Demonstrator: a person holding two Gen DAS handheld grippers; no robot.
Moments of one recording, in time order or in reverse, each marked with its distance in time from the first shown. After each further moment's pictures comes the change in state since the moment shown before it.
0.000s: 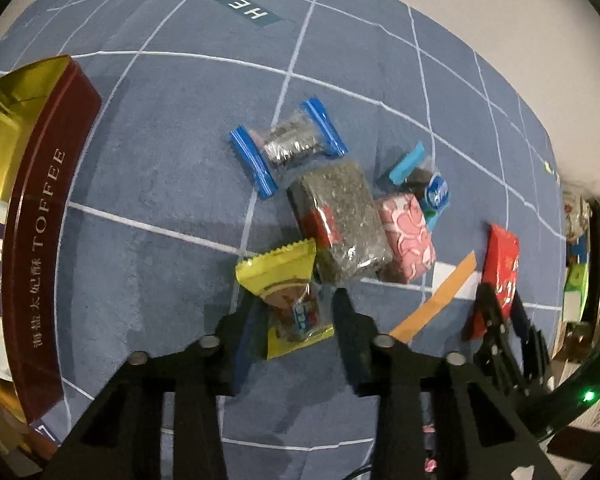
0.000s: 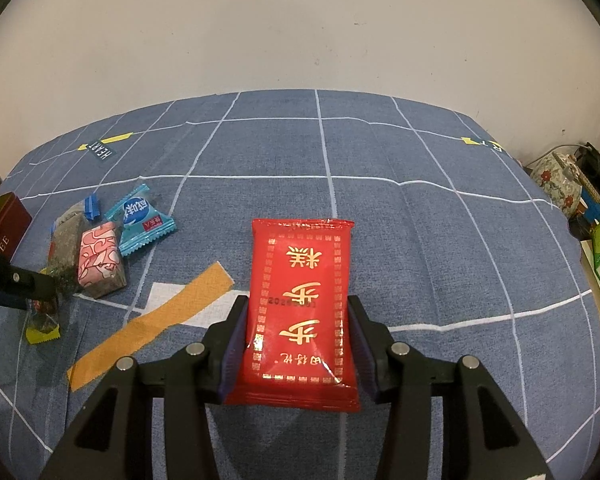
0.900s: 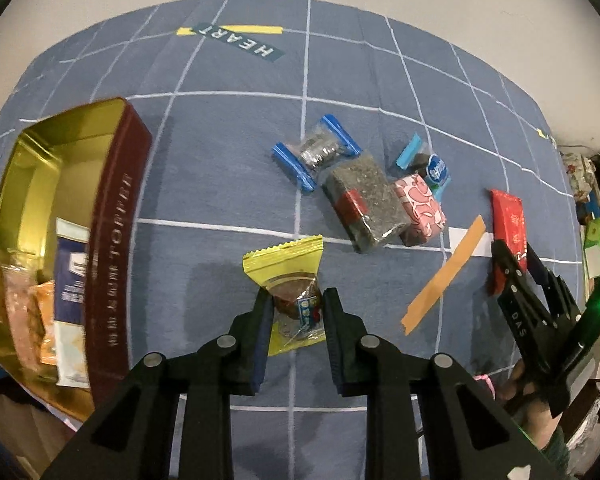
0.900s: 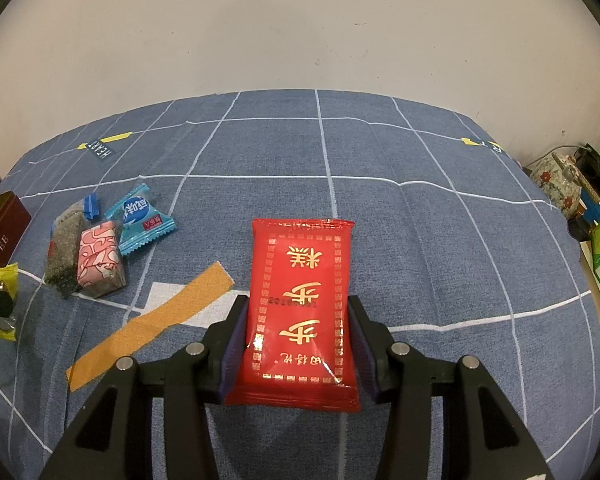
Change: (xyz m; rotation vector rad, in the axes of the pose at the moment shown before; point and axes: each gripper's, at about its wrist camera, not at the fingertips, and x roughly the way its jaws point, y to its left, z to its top) left arm -0.048 0.015 -0.030 0.151 -0.096 0.094; right arm 0.000 0.000 0.001 -0.001 0.000 -0.003
